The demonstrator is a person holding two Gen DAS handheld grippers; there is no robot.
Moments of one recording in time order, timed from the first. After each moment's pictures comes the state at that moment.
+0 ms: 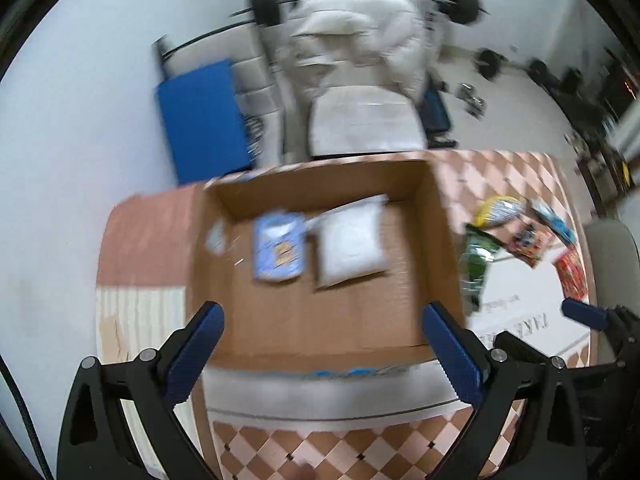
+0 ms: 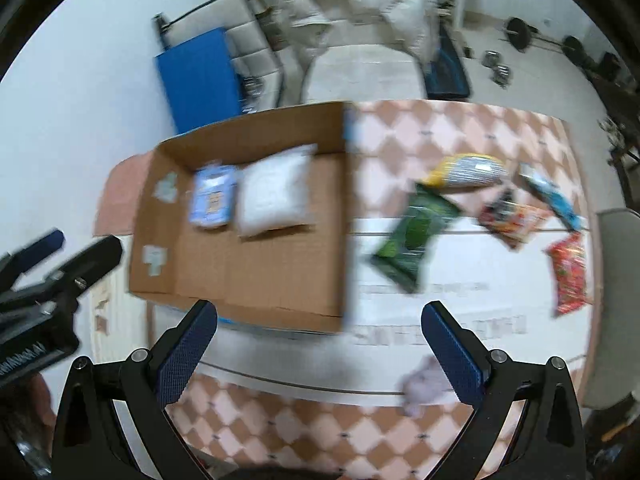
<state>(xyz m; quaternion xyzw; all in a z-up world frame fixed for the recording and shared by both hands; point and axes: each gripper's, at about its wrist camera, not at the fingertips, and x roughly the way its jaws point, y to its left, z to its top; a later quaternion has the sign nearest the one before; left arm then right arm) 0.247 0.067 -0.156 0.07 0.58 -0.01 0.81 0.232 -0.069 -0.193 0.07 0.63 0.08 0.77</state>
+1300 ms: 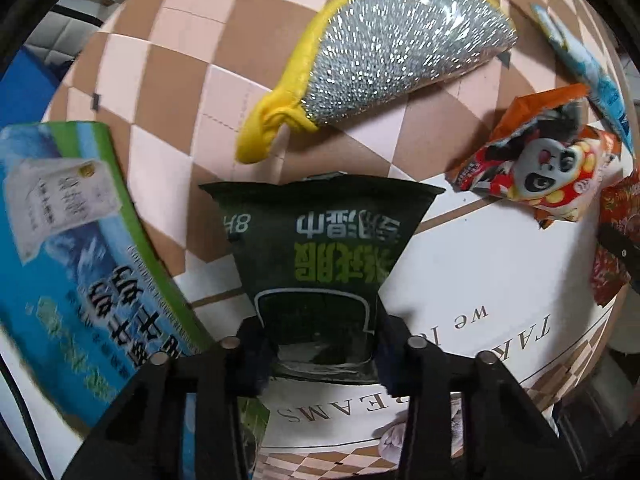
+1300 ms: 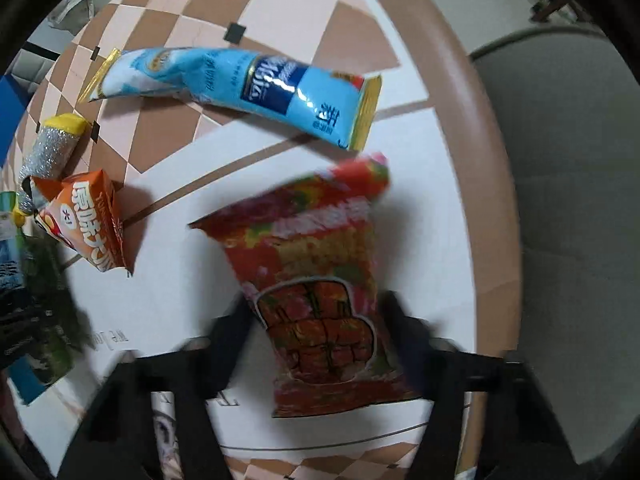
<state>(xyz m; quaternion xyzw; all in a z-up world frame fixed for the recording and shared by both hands) 0.339 -0.173 -0.419 0.16 0.79 -0.09 0.58 0.278 -0.423 -0.417 0.13 0.76 -0.08 0.63</state>
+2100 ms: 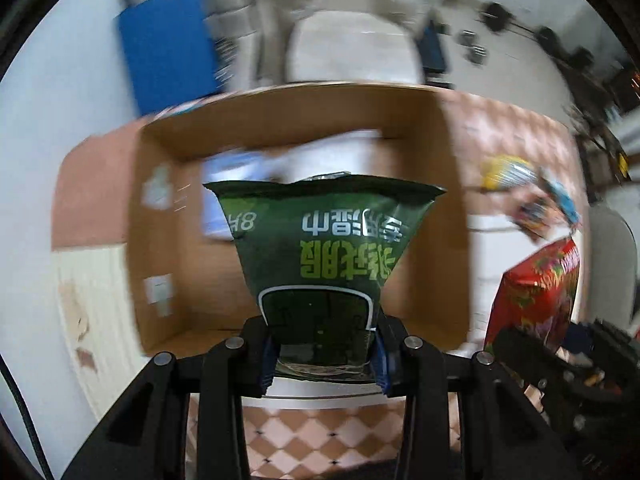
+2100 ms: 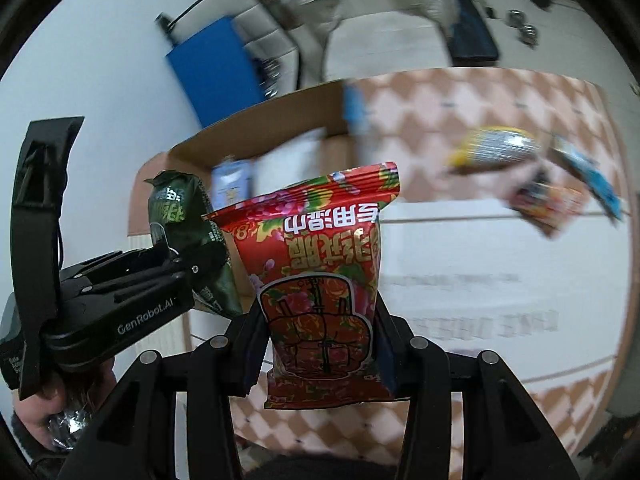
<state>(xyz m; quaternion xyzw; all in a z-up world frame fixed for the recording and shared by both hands) 0.293 0.117 -0.227 0.00 0.70 0.00 0.71 0.263 -0.067 -0.209 0.16 0.66 0.16 0.71</state>
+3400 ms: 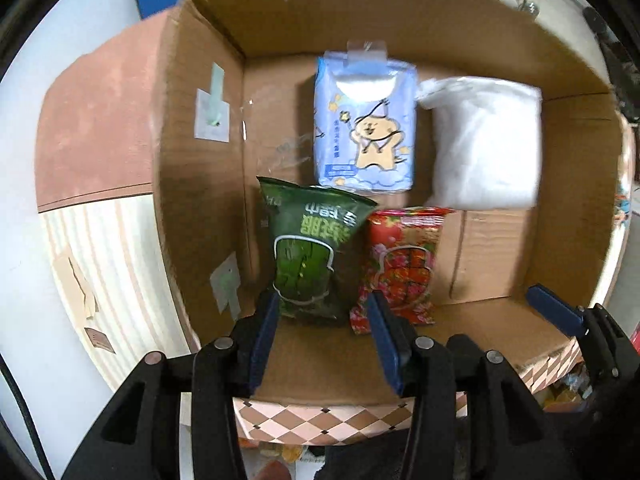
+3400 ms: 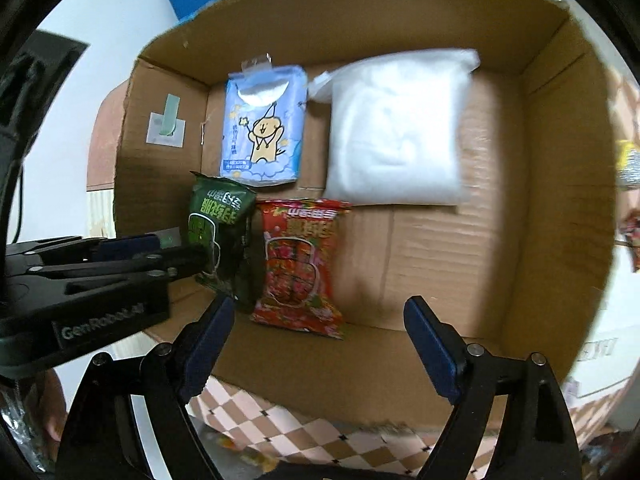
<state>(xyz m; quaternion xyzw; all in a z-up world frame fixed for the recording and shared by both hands) 0.293 0.205 -0.309 -0.01 0.79 0.01 0.61 0.301 0.101 -0.325 0.06 0.75 0.15 0.64</state>
